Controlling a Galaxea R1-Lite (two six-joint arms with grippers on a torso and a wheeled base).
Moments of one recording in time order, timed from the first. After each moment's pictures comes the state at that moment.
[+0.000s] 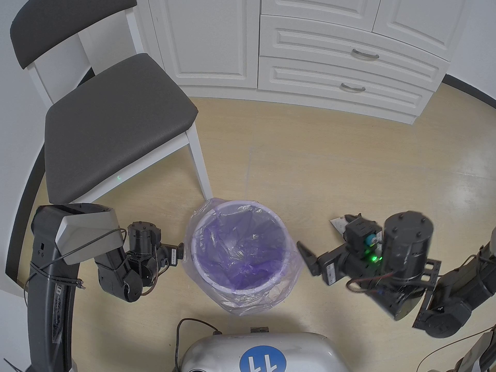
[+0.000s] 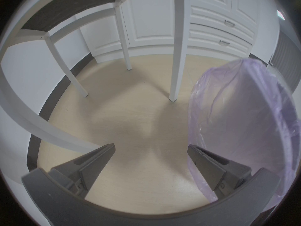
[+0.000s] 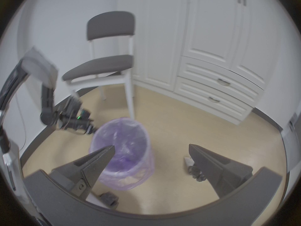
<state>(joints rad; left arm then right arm) -0.24 2.52 -0.86 -1.20 0.22 0.01 0.79 1.80 -0.50 -1.07 -0.47 -0.13</state>
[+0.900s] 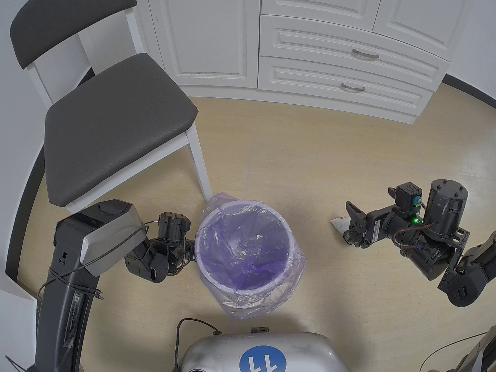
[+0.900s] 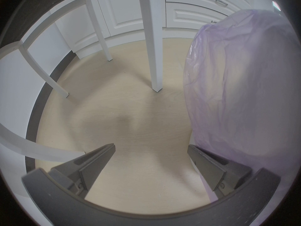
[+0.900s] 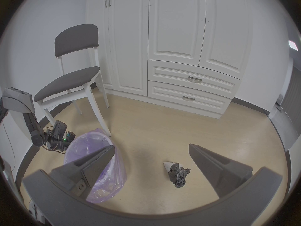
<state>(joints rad) -0.31 2.64 -1.26 -0.78 0.23 0.04 0.49 1.73 -0.47 -1.13 -0.33 -0.10</state>
